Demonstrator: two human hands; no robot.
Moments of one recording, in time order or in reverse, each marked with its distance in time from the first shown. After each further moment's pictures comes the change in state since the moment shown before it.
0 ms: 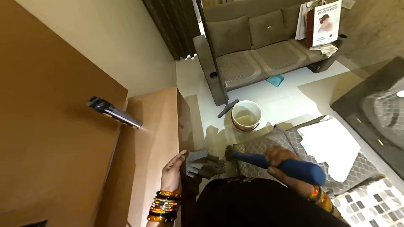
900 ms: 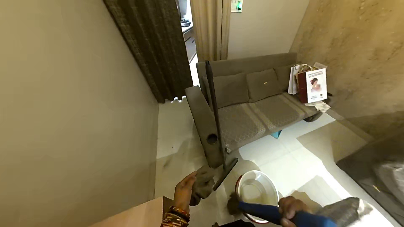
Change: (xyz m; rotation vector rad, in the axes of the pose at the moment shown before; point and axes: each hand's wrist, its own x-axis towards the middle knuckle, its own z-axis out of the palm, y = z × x) left_hand 0.481 0.146 0.178 0.032 -0.234 -0.105; right_hand 0.350 0.249 -0.029 -0.074 0.087 0.013
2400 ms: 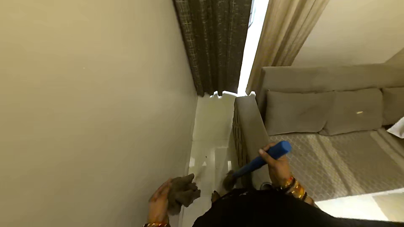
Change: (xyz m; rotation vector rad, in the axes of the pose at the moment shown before) left_hand 0.395 0.139 -0.235 -0.044 0.517 -0.109; right_hand 0.536 0.361 0.240 0.147 0.276 0.492
